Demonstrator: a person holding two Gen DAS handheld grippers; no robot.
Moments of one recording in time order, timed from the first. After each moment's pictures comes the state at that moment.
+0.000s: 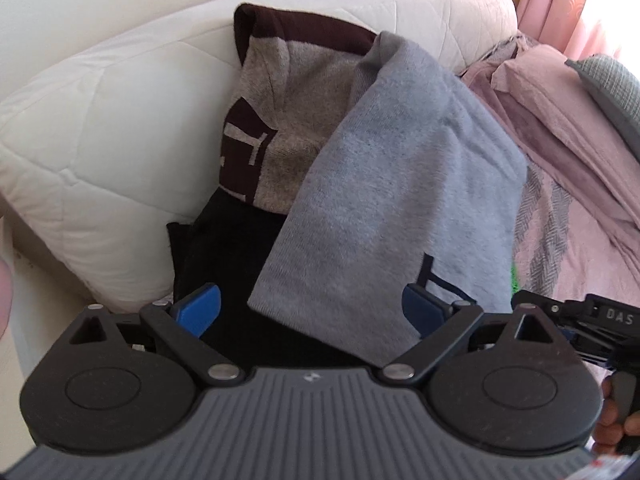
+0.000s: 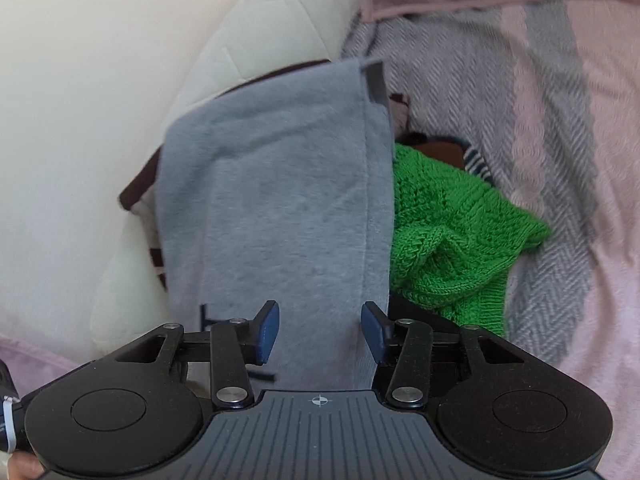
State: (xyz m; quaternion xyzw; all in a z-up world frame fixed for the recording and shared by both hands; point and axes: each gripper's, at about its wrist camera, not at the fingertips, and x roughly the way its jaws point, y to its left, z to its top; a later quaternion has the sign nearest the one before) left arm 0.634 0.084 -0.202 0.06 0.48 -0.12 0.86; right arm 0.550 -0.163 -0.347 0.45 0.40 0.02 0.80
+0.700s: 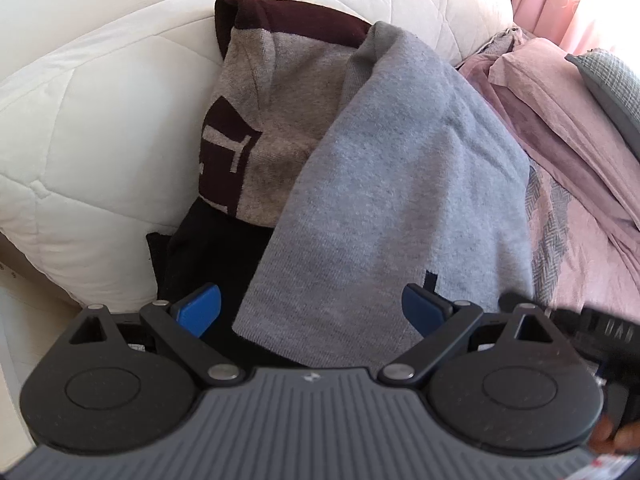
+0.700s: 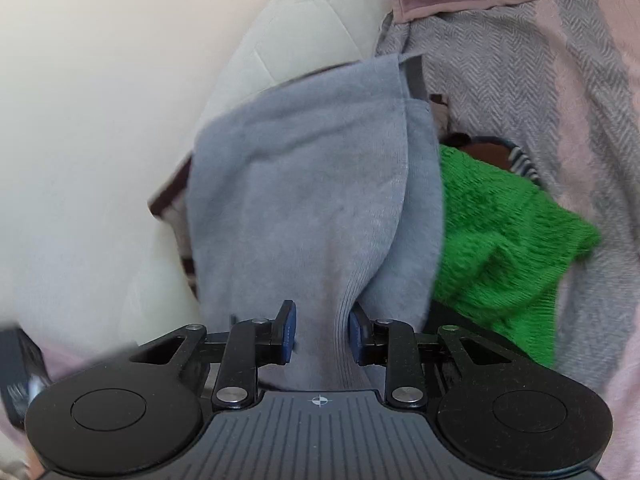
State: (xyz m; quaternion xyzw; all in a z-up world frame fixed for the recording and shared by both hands) left arm 0.652 0.075 -0.214 0.06 0.49 -0.14 0.86; right arm 0.559 -0.153 -0.345 0.48 0.35 0.08 0.80
